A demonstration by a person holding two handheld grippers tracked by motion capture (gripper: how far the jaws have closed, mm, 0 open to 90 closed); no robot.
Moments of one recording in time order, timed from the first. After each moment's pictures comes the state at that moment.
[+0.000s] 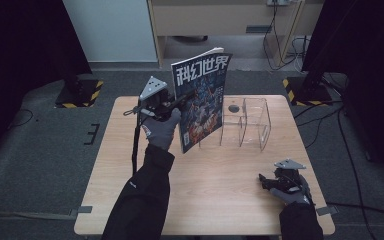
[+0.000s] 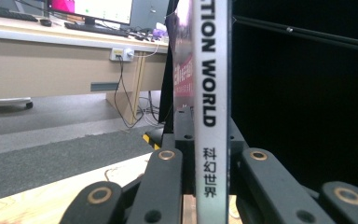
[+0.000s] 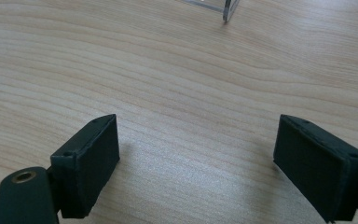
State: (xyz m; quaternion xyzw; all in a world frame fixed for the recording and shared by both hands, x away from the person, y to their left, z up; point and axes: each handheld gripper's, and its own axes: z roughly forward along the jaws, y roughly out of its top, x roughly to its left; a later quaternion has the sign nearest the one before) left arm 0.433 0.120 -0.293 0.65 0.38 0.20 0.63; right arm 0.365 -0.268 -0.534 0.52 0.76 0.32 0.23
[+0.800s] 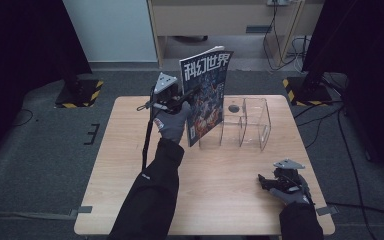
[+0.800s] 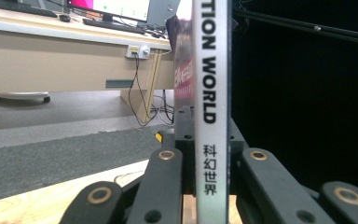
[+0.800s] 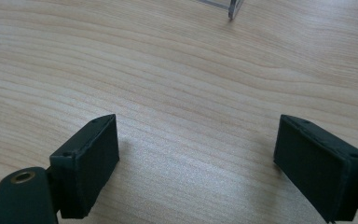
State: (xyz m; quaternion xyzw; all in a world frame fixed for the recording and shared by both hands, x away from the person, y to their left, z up) left arm 0.464 0.099 -0.308 0.64 0.41 0.21 0.62; right arm 0.367 -0.267 -0.535 0.52 0.76 0.31 0.23
